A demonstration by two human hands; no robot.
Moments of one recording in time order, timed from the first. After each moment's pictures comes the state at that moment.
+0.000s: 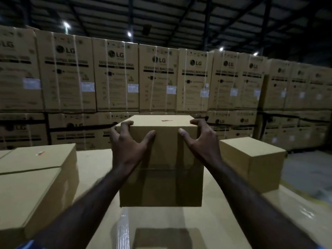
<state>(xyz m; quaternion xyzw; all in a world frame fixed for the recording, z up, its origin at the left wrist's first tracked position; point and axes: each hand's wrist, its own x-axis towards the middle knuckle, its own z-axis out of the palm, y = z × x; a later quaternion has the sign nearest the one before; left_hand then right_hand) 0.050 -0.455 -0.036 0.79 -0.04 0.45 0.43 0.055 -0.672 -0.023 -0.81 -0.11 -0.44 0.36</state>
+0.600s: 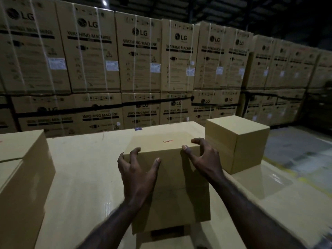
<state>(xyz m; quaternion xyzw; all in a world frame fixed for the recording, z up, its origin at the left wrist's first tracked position) 0.069 -0.525 -0.172 0.82 -0.02 0.34 0.46 0.074 -0.733 -0.137 -0.87 -0.02 -0.31 0.39</state>
